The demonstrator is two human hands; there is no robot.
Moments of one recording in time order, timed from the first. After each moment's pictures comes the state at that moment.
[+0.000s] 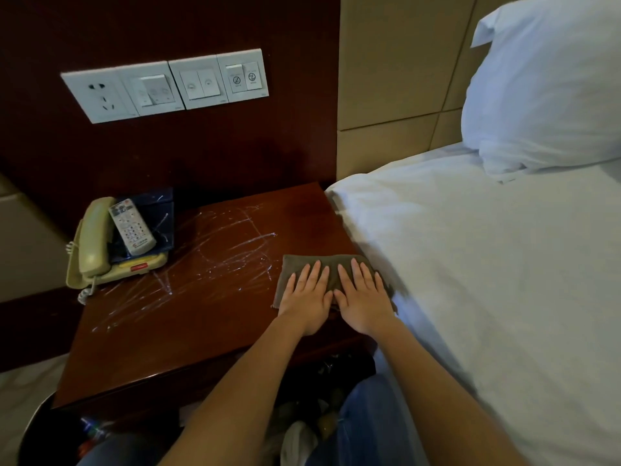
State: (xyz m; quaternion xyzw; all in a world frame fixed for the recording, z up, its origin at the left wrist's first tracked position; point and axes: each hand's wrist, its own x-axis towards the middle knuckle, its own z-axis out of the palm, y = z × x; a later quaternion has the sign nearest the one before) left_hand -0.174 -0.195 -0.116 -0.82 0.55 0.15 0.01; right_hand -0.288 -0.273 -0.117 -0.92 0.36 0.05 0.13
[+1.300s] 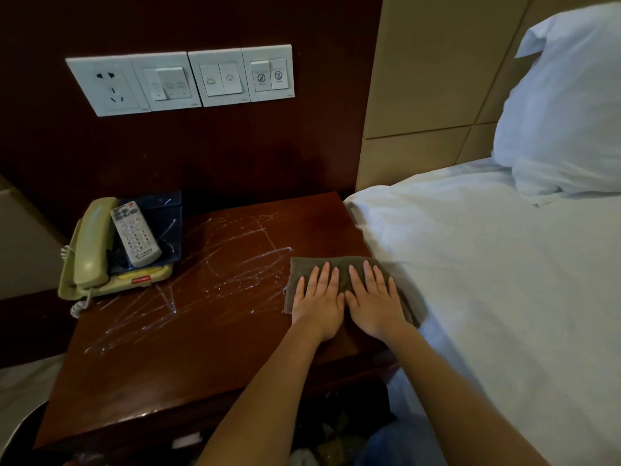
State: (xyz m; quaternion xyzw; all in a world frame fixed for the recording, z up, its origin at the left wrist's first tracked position) left_hand -0.142 -0.220 -0.113 -0.84 0.51 0.17 -0.04; right_hand -0.239 -0.301 -0.117 -0.91 0.38 0.07 0.13
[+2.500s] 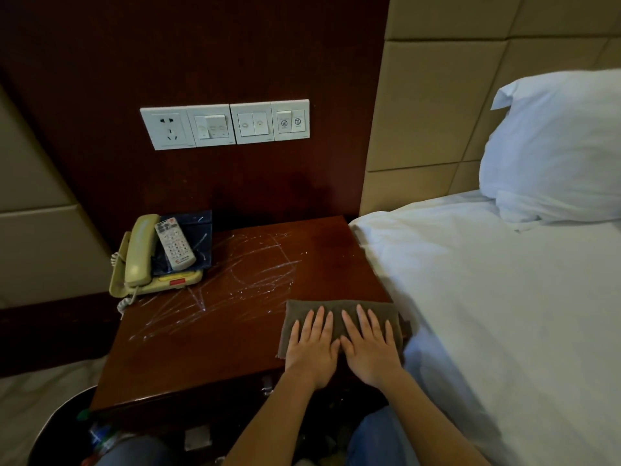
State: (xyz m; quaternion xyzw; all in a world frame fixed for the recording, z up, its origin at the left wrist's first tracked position) left_hand -0.180 -0.137 -0.106 -0.85 0.50 0.17 -0.01; right_hand -0.278 -0.224 -0.120 -0.92 0.37 0.05 0.12
